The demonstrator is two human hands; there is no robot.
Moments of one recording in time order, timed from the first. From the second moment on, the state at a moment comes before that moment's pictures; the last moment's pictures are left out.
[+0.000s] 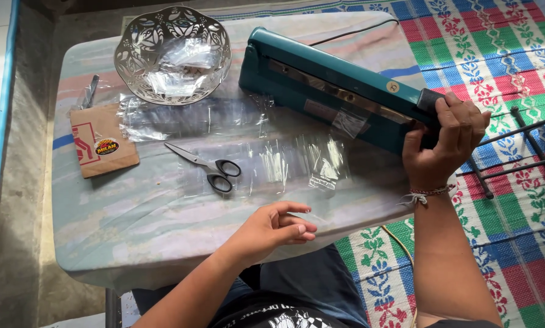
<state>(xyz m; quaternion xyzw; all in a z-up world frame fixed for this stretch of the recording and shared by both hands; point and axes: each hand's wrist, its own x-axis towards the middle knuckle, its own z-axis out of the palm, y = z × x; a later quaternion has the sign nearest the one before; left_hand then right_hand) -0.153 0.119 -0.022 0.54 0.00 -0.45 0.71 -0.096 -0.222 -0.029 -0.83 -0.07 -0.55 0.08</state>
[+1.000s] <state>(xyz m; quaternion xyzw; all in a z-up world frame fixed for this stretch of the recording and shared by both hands) -0.150 0.103 -0.003 0.60 0.09 -0.45 0.66 -0.102 -0.218 -0.013 -0.84 -0.08 -0.53 0.06</state>
